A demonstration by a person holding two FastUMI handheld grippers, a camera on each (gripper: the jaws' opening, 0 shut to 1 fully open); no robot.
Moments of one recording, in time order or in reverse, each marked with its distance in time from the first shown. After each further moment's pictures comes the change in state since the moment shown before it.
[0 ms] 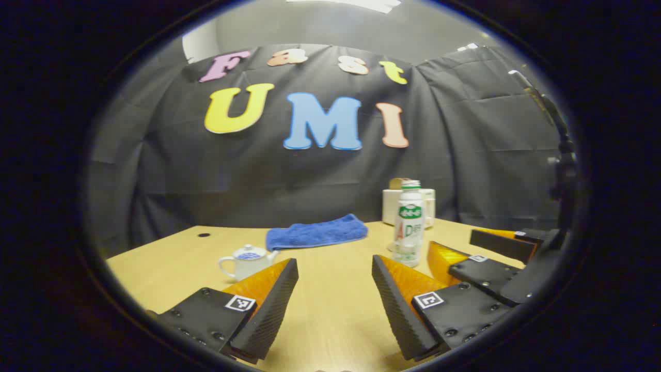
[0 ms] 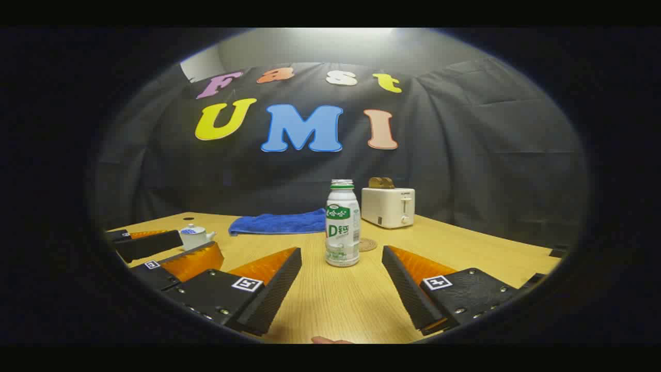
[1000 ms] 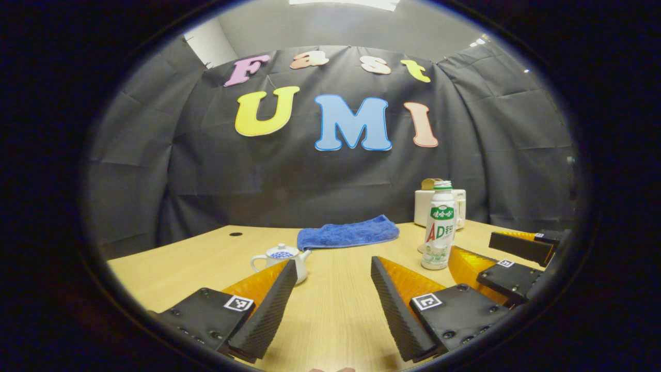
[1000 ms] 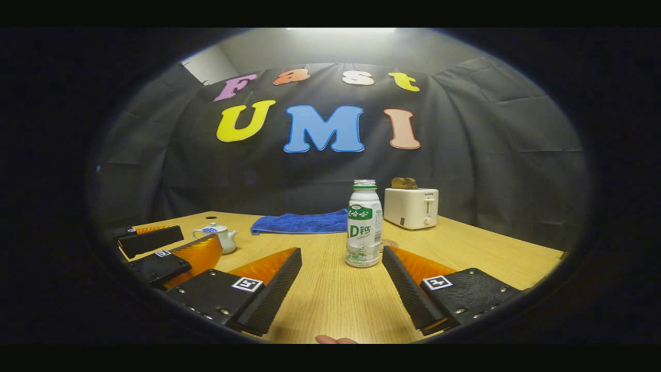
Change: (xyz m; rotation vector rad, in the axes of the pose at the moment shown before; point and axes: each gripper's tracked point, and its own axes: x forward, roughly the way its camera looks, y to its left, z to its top) left arm -0.004 0.004 0.000 0.002 0.002 0.051; right arm -0.002 0.008 0.002 -0.006 0.001 0.080
